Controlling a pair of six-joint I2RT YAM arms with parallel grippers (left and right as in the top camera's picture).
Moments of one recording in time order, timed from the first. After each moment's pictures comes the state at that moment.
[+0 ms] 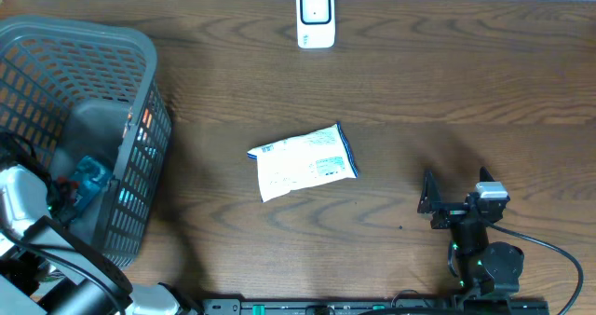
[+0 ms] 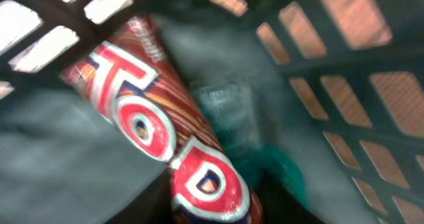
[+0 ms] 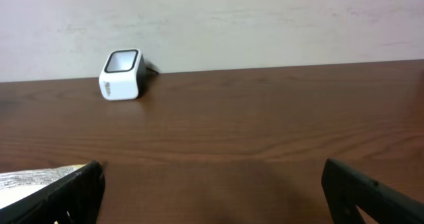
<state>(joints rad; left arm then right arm) 0.79 1.64 1.05 -0.78 -0.28 -1.54 0.00 0.02 0.01 -0.07 -0.06 0.10</state>
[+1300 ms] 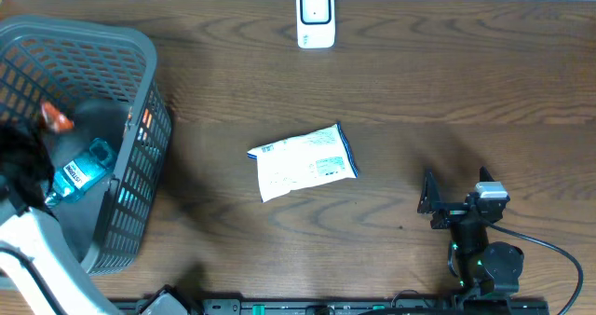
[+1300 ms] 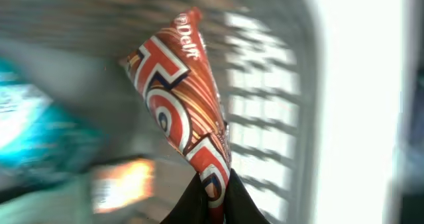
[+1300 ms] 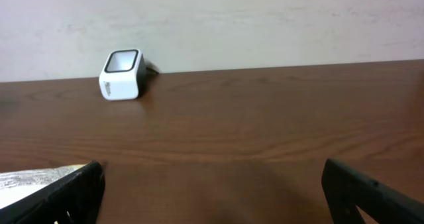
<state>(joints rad) 0.79 1.20 1.05 -0.39 0.40 -1.12 0.00 0.02 0.01 -0.07 -0.06 0.10</state>
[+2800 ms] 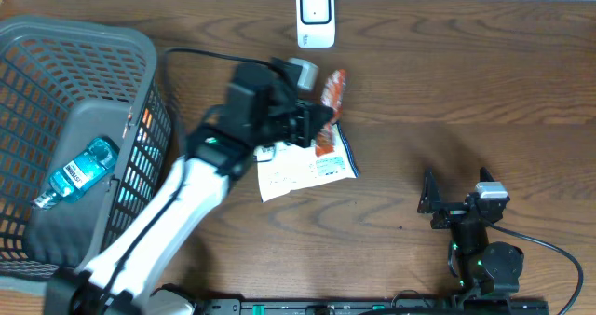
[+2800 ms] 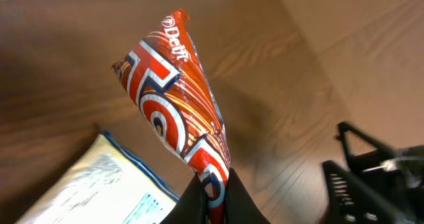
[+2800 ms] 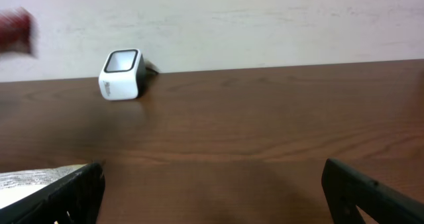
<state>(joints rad) -0.49 1.46 1.06 -0.20 0.54 -0.40 0.00 0.02 0.01 -0.07 -0.06 0.10</state>
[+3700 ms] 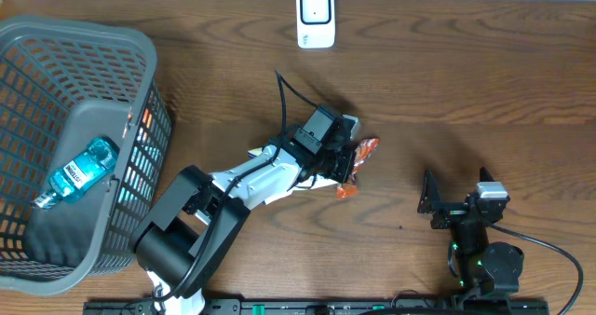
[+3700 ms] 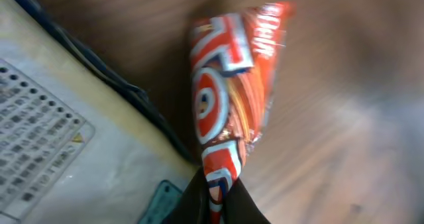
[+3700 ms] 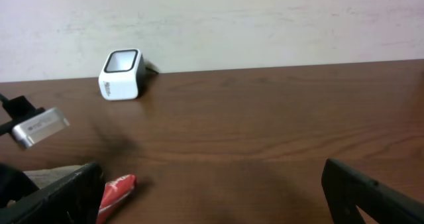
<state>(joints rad) -0.69 1.90 1.06 -0.16 0.36 -0.38 0.00 0.02 0.01 -0.07 -0.06 0.10</state>
